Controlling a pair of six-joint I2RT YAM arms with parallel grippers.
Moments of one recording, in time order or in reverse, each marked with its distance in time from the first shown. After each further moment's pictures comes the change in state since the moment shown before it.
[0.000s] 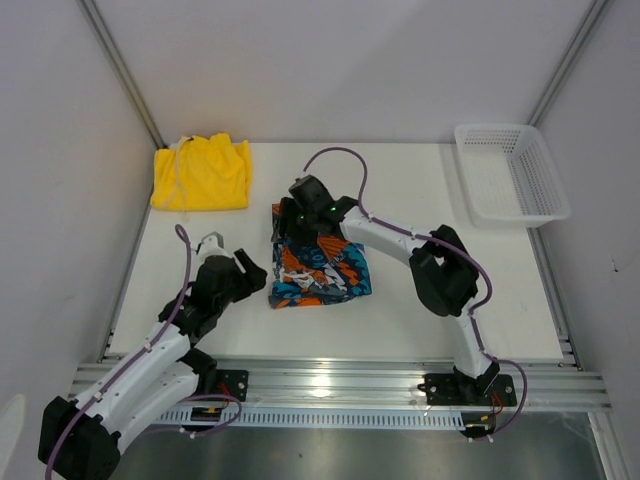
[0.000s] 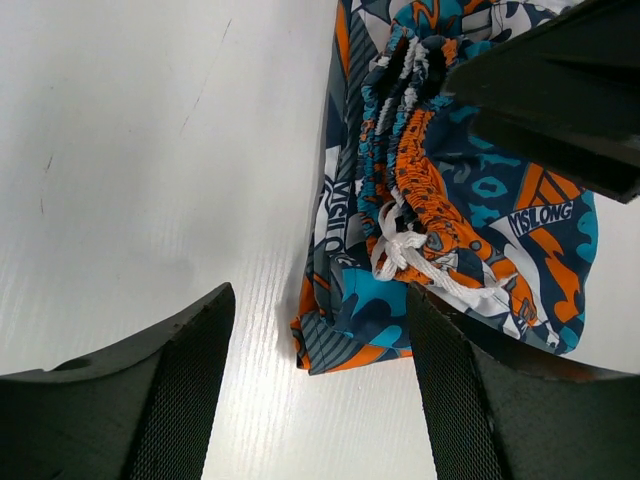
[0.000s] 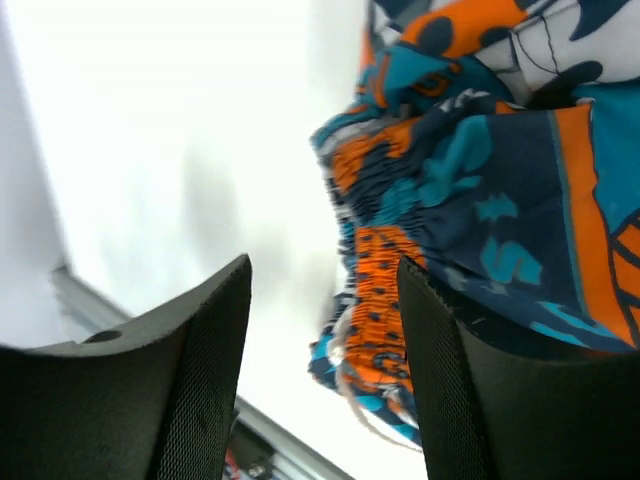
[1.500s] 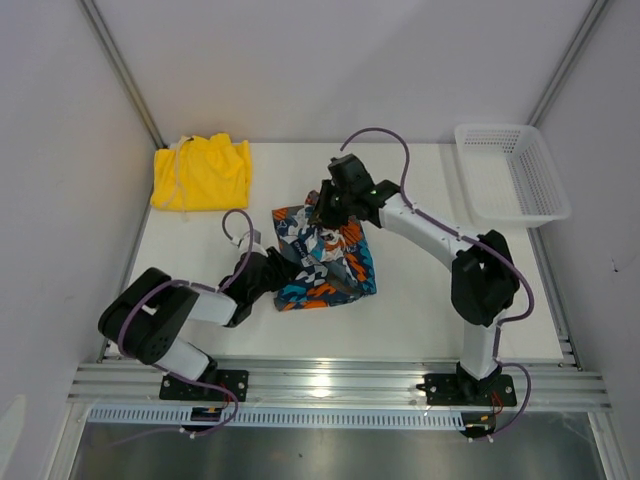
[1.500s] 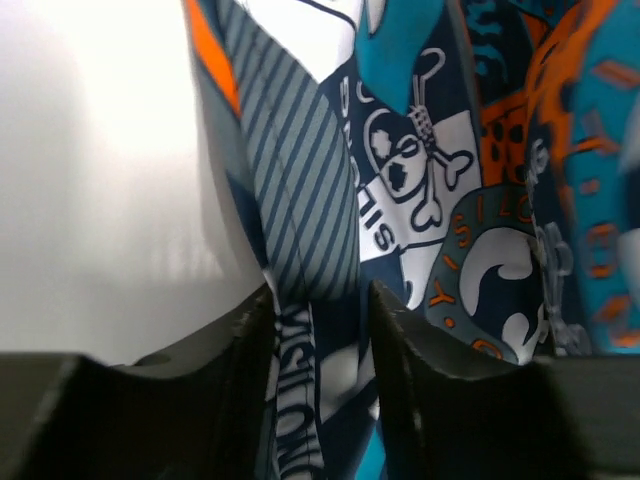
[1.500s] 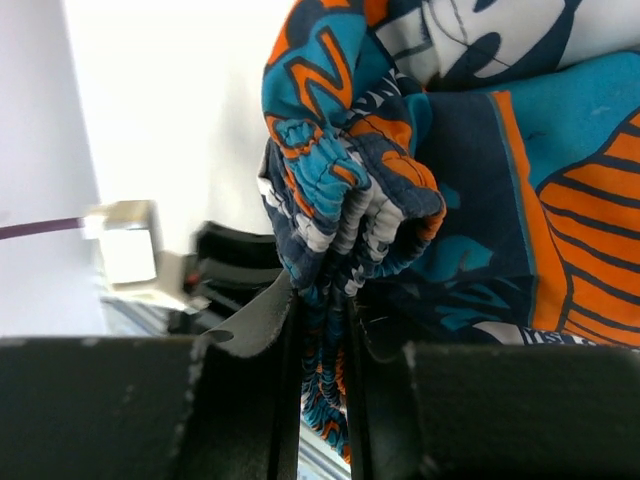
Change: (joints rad) left arm -0.060 0.805 -0.097 1.022 0.172 -0.100; right arm -0.161 -0.273 -0.179 -0.005 -0.110 -0.034
